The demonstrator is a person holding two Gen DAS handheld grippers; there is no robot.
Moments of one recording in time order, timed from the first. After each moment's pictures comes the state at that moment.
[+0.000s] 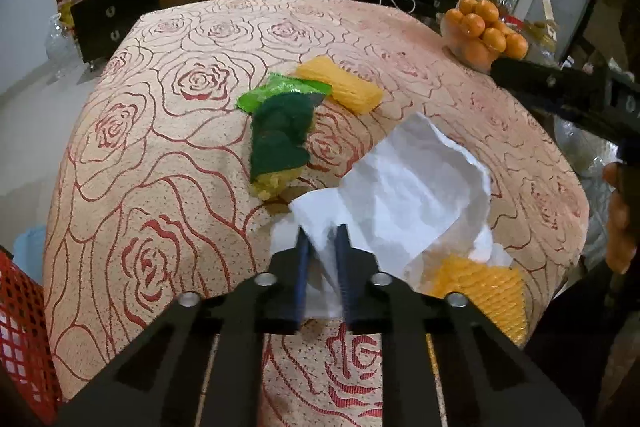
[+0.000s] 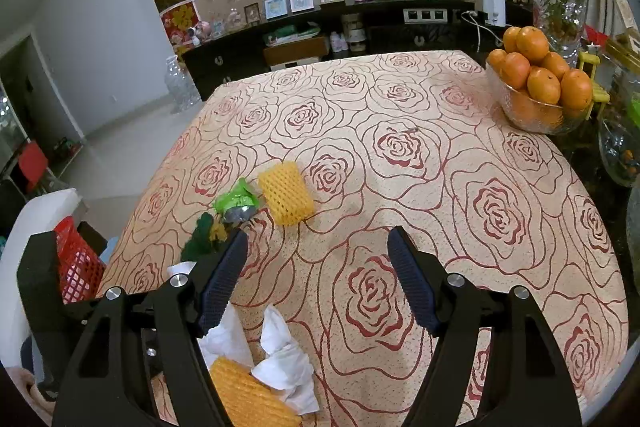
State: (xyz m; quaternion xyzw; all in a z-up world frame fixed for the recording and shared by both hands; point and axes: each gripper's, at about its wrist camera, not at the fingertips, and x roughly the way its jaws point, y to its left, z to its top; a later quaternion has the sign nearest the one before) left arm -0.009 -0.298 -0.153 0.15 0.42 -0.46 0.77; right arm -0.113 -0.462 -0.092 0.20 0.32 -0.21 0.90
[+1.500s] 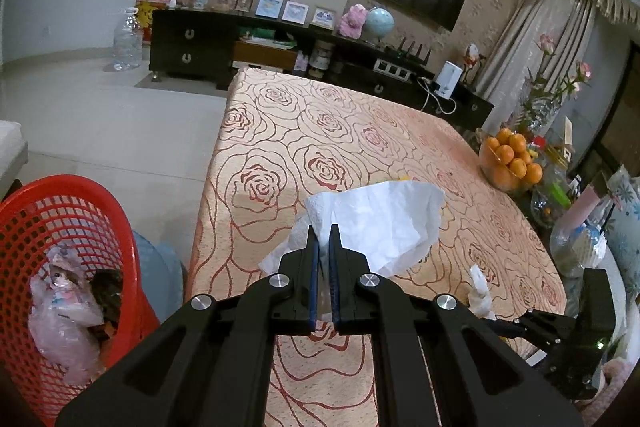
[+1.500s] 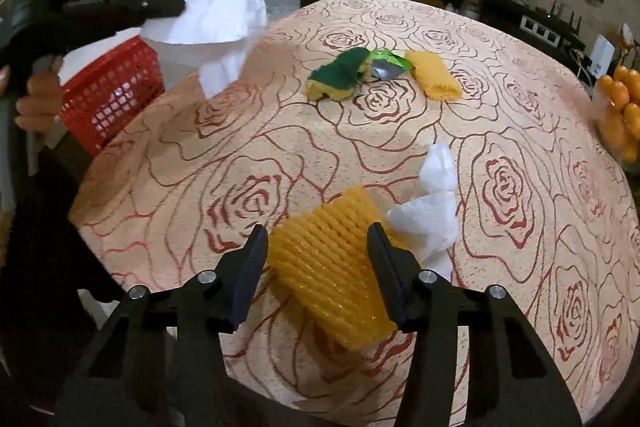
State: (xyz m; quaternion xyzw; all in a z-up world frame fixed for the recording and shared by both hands) left arm 0.046 -0.179 -0.082 0.00 0.36 -0.40 0.84; right arm -0.124 -0.341 -0.154 0.04 0.43 -0.05 0.90
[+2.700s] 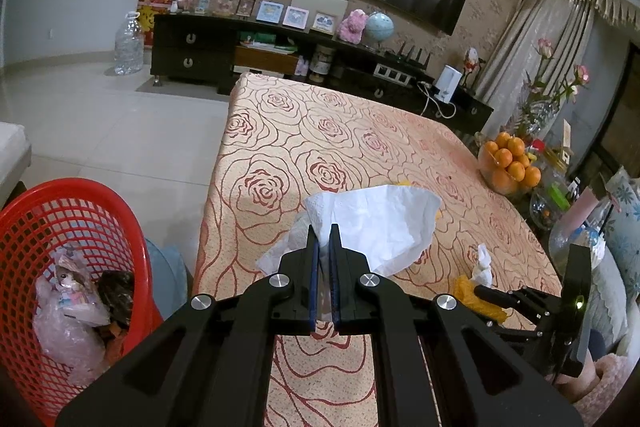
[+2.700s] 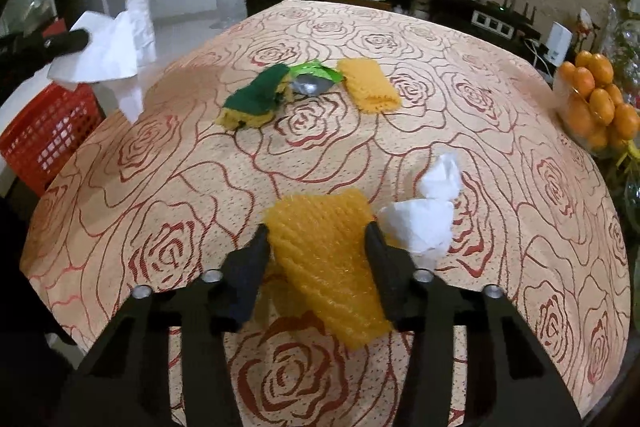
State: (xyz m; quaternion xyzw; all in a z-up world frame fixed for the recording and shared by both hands) left arm 0.042 -0.174 -0.076 0.00 0.35 -0.40 0.84; right arm -0.106 -0.382 -0.161 0.06 0.41 -0.14 0.90
